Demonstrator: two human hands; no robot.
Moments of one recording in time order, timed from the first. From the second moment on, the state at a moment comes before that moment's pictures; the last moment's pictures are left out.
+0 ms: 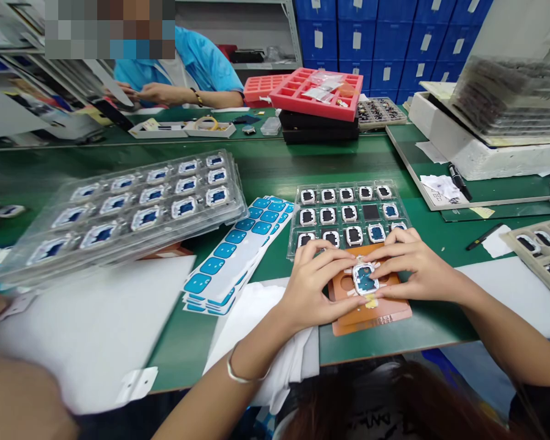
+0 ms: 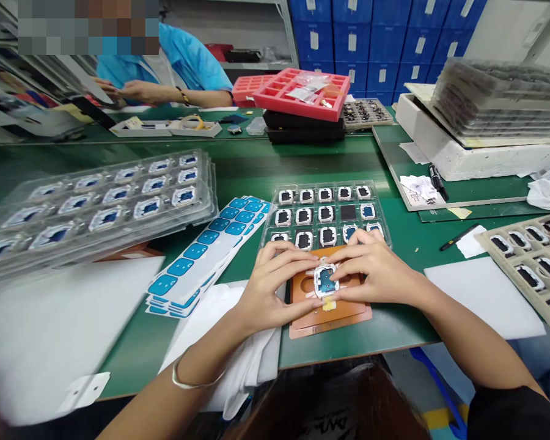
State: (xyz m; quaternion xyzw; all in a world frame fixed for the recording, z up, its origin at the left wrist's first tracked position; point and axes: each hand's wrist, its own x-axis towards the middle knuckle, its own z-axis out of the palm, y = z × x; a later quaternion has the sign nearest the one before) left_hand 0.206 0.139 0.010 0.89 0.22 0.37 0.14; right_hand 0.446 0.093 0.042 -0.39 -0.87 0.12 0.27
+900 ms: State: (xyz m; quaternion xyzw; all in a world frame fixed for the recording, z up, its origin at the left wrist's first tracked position) left_hand 0.209 0.143 0.009 0.87 0.23 0.34 0.26; right_hand 0.443 0.088 0.047 -0.41 -0.86 0.16 0.26
